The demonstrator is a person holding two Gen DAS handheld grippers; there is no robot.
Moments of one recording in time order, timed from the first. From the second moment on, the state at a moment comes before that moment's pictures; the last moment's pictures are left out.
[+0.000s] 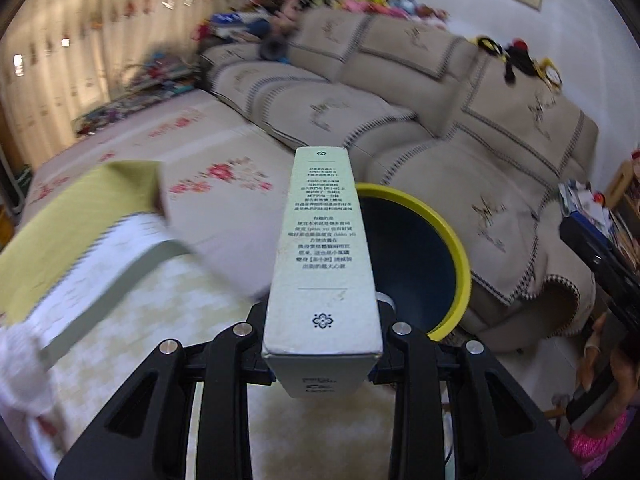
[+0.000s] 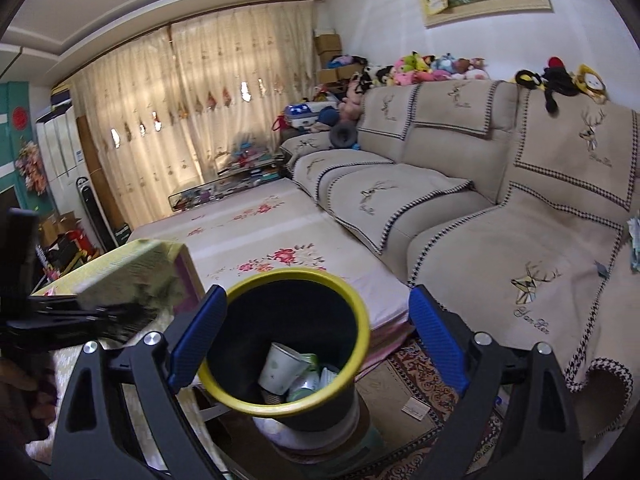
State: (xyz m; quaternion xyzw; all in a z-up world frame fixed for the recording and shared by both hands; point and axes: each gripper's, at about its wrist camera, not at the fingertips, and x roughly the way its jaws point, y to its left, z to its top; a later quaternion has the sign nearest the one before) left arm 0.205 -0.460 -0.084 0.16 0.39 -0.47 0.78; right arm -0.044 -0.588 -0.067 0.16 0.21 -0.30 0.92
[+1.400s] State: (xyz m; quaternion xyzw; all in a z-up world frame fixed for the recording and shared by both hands) left arm 0.236 -0.036 -0.066 -0.02 0.28 -0.16 0.95; right arm 0.071 -0.460 -0.084 0.10 0.28 -0.16 0.94
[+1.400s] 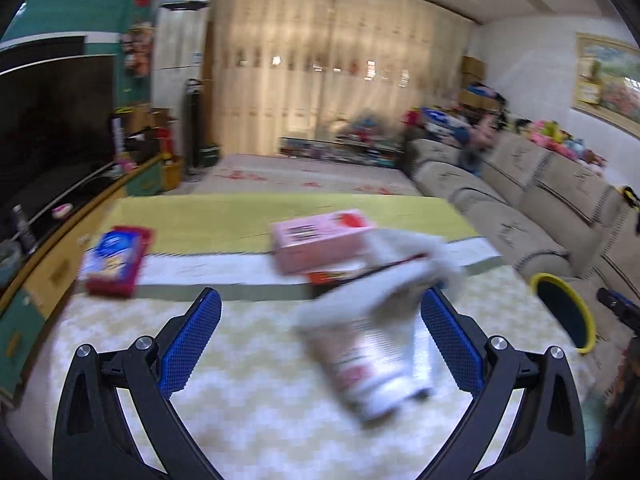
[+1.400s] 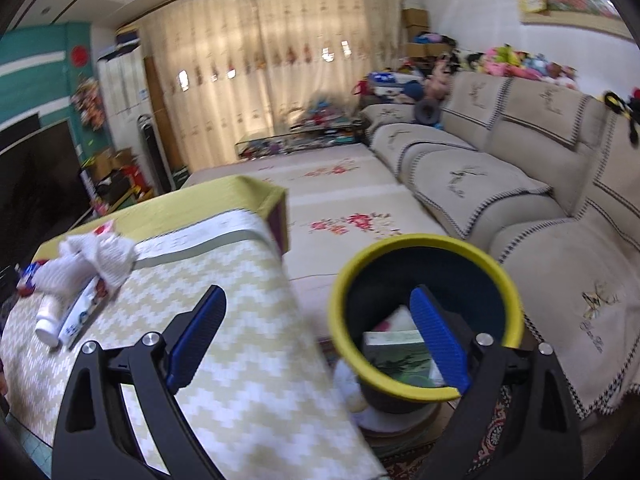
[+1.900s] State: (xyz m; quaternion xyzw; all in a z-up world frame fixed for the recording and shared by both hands) left arm 0.236 0.028 -0.068 -0.07 0.25 -0.08 0.96; right arm 0.174 -0.336 -0.089 0.05 0.34 0.00 0.94
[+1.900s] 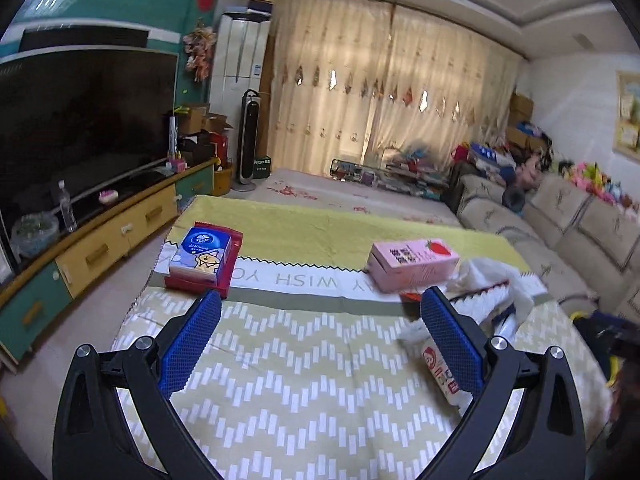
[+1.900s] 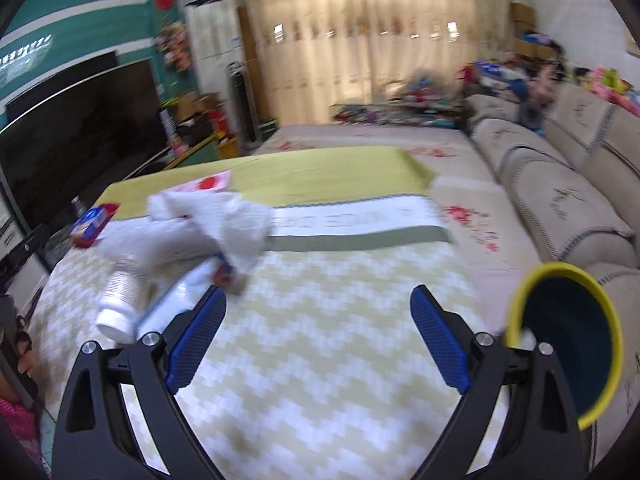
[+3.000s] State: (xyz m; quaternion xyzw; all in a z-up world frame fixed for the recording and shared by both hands) left arm 0.241 0.013 -0.082 -0.07 0.27 -0.11 0.95; right arm 0.266 -0.325 -0.040 0.08 0.34 0.08 0.93
